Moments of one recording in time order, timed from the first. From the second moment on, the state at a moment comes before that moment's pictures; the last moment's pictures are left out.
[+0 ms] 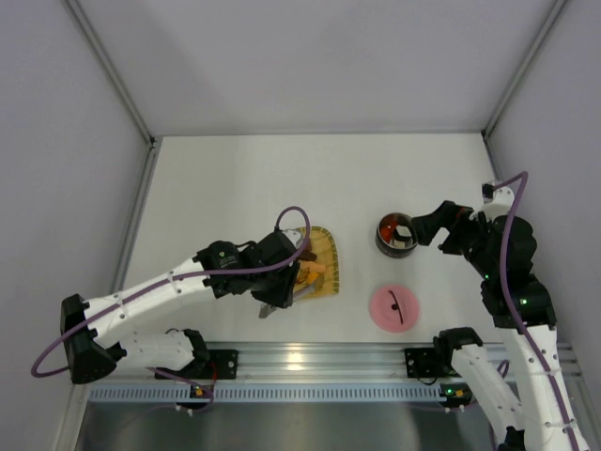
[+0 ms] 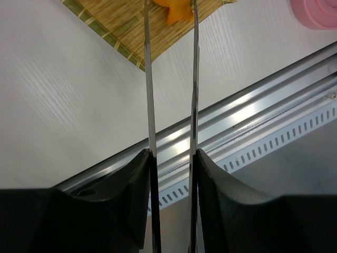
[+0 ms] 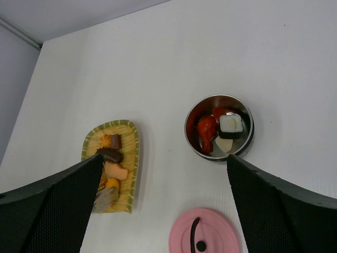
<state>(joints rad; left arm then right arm) -1.06 1.18 1.08 -1.00 -0.07 -0.66 0.12 0.58 0.89 -0.62 -0.14 0.40</state>
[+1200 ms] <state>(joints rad) -1.08 1.70 1.69 -0.89 -0.07 -0.53 0.12 0.58 0.92 -0.63 -0.13 0.40</state>
